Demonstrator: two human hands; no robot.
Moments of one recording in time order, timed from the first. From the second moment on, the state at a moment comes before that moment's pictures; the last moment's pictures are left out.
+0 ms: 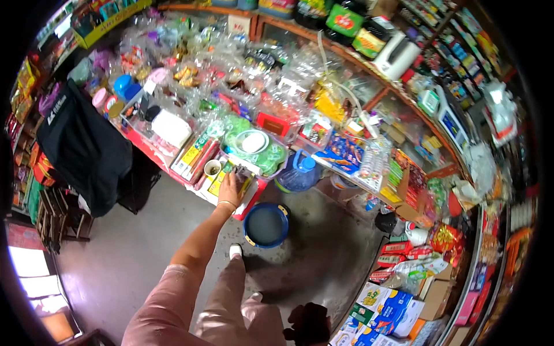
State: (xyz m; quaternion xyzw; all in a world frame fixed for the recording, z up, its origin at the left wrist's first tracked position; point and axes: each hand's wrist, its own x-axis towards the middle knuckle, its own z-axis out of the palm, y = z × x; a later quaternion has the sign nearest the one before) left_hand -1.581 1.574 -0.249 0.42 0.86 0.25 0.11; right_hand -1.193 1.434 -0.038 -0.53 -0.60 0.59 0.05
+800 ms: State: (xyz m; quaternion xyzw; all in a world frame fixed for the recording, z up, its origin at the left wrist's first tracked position) left_hand -1.610 1.507 -0.347 0.16 0.83 0.43 0.33; right_hand -1.560 1.605 -0.287 -0.11 -0.97 0.20 -0.06
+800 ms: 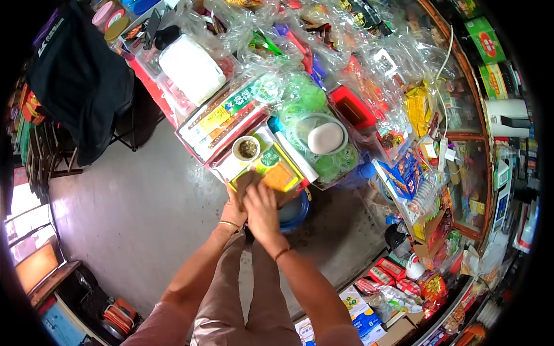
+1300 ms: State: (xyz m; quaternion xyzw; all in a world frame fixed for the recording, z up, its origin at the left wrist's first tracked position) left_hand -1.611 1.515 -0.356 0.00 0.62 0.66 0.42; right_hand -1.560 1.658 -0.277 -0.13 -0.97 0.18 0.02
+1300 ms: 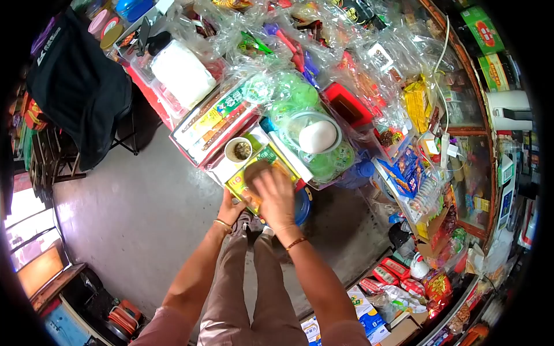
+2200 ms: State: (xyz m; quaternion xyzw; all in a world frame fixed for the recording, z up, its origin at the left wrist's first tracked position) left_hand -1.527 1.468 -0.300 0.16 0.78 0.56 0.24; right_hand -1.492 1.600 -0.166 -0.01 -0.94 0.34 0.01
